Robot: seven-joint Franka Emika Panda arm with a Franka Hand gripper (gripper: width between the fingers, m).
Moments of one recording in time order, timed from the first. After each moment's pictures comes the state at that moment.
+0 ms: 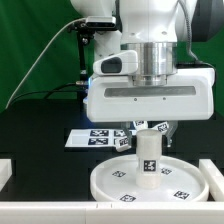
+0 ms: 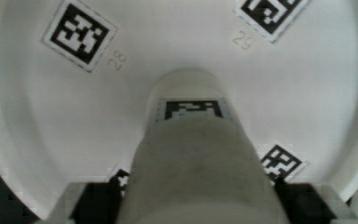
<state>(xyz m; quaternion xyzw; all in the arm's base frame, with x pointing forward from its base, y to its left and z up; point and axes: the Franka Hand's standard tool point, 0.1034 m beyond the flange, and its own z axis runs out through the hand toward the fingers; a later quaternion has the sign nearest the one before) 0.563 0.038 0.073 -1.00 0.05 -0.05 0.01</state>
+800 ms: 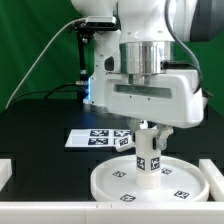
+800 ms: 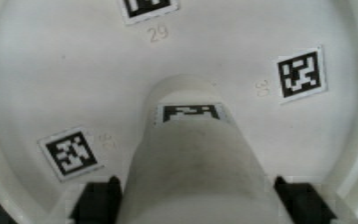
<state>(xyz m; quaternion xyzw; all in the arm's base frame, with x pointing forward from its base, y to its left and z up) 0.559 0.040 0.073 -0.84 0.54 -0.04 0.05</state>
